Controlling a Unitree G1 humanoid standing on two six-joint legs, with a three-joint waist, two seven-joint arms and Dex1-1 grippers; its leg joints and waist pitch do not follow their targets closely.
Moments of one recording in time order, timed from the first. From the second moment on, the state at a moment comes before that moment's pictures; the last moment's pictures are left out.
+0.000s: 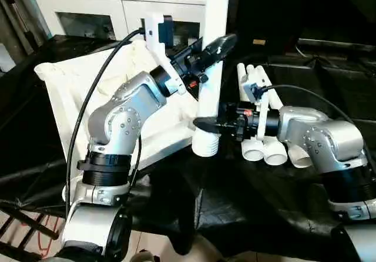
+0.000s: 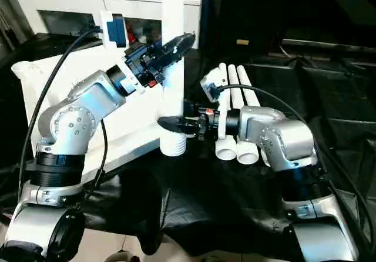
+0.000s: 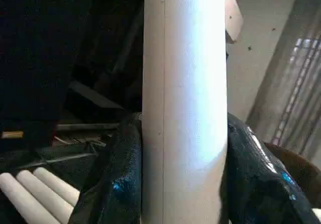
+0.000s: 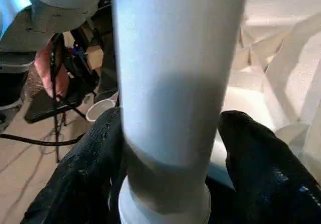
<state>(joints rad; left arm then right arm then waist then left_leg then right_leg) -0.77 0.07 0.07 0.09 -0.66 0.58 -0.60 -0.65 -0.40 0.12 0.13 0.55 0.83 1.00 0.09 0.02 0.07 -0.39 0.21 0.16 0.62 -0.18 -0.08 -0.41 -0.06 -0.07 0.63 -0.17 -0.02</state>
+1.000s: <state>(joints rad) -0.77 0.07 0.06 0.05 -0.67 0.61 -0.62 -0.66 -0.38 0.16 0.14 0.55 0.86 1.04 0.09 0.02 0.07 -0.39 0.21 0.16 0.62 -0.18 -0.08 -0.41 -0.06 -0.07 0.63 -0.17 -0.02</state>
